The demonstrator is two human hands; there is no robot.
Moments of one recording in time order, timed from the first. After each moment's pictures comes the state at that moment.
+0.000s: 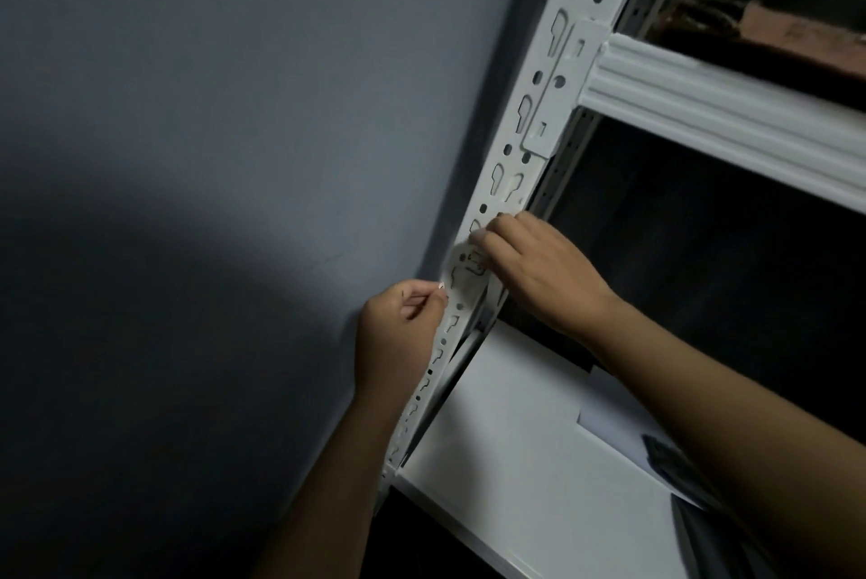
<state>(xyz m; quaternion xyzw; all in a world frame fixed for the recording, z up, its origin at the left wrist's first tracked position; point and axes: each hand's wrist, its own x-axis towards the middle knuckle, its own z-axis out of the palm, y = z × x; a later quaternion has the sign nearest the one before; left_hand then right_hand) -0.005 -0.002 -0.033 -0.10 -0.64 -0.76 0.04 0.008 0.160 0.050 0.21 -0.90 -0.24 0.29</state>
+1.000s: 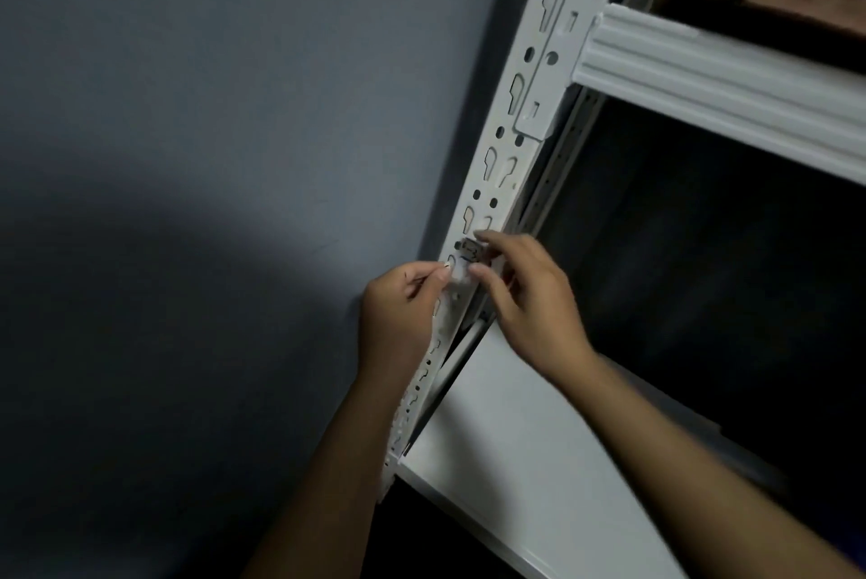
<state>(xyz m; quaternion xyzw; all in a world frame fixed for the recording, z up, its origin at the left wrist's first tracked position) -0.009 0.008 -0.027 -0.12 -0.64 -0.75 0.05 0.035 0.136 0.011 0.05 -0.92 0.19 0.34</state>
